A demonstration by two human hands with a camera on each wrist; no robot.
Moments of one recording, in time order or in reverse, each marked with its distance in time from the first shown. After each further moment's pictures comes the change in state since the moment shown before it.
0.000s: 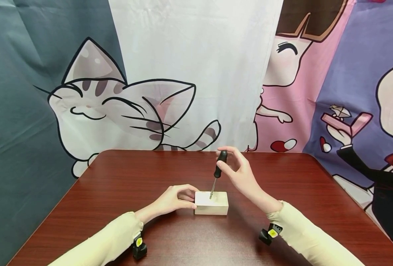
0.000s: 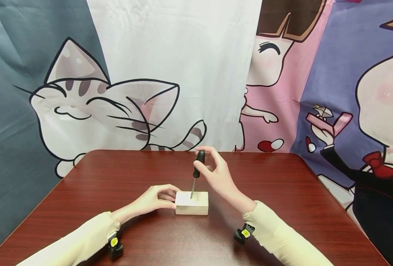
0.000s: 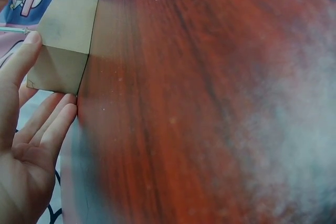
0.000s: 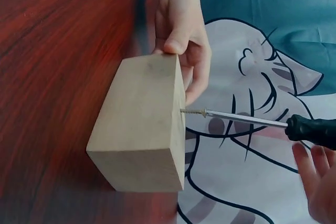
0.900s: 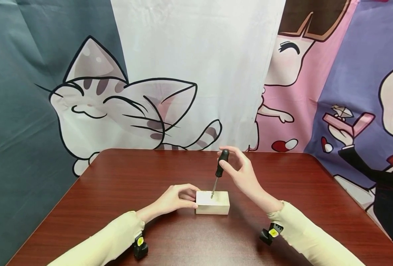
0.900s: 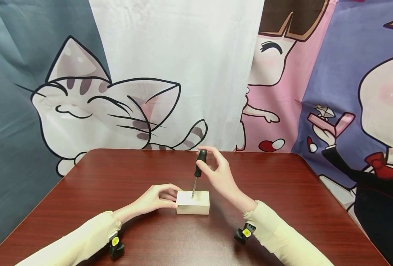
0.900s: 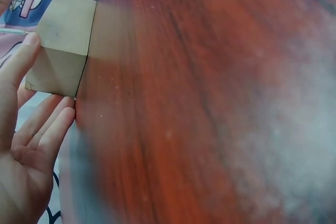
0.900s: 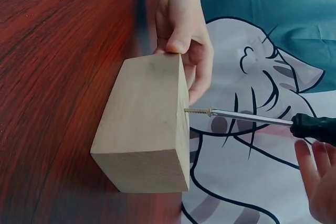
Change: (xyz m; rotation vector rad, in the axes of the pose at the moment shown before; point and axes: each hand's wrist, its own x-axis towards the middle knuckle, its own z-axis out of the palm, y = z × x) left_hand 0.000 0.001 0.001 -0.008 0.009 0.009; right_hand 0.001 0.005 -0.001 -0.018 0.020 0.020
